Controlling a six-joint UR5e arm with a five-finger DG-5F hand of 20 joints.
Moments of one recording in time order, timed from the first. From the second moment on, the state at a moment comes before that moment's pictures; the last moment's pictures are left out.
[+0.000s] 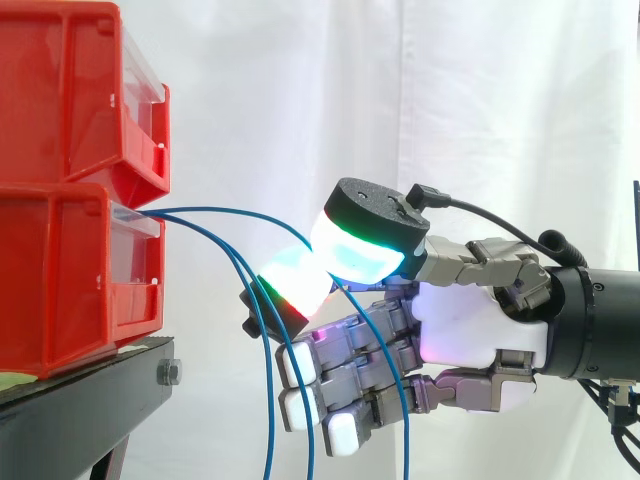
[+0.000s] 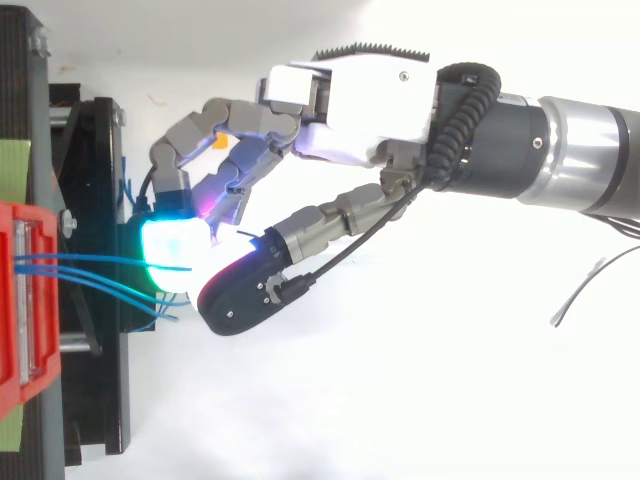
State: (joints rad) arm 0.07 -2.35 -1.22 -2.62 -1.44 -0.10
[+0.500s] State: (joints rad) arm 0.07 -2.35 -1.22 -2.62 -1.44 -0.10
